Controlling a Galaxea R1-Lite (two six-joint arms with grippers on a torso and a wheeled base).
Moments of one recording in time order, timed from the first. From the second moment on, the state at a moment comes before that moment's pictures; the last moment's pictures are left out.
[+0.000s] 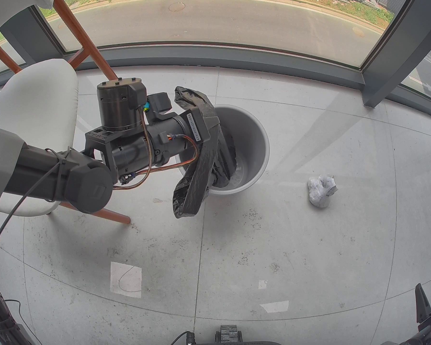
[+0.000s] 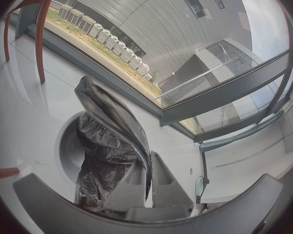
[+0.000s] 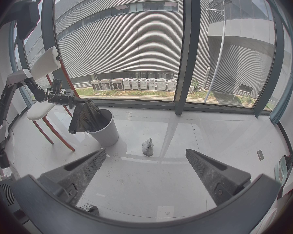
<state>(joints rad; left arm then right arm) -0.51 1.95 -1.26 -0.64 -0.24 -0.53 0.00 0.02 -0.02 0.00 0.01 0.01</state>
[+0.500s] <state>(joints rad) -0.55 1.95 -1.28 -0.53 -0.23 -0.49 0.01 0.02 -0.04 -0.04 0.02 0.01</state>
